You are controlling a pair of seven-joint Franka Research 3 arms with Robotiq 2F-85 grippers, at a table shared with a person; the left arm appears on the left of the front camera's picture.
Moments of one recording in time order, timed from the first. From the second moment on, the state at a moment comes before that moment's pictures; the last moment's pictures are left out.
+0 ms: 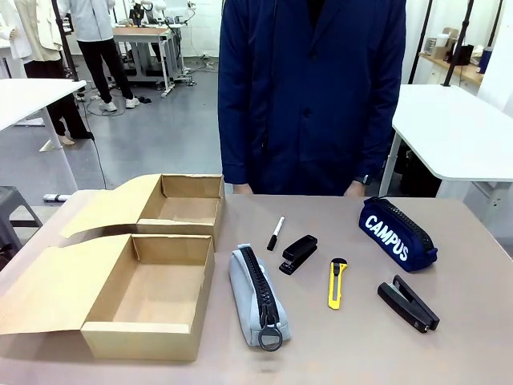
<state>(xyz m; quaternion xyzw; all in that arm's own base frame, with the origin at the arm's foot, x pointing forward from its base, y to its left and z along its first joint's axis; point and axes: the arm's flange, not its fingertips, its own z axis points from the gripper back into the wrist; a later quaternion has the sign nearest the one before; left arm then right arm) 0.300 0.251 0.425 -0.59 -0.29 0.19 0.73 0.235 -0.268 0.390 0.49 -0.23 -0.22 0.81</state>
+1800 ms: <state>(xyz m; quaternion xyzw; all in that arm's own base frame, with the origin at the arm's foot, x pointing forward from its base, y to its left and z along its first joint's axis) 0.301 0.251 0.422 -0.59 -0.28 0.19 0.73 0.244 -0.280 0.410 0.34 -0.25 -0.24 0.87</state>
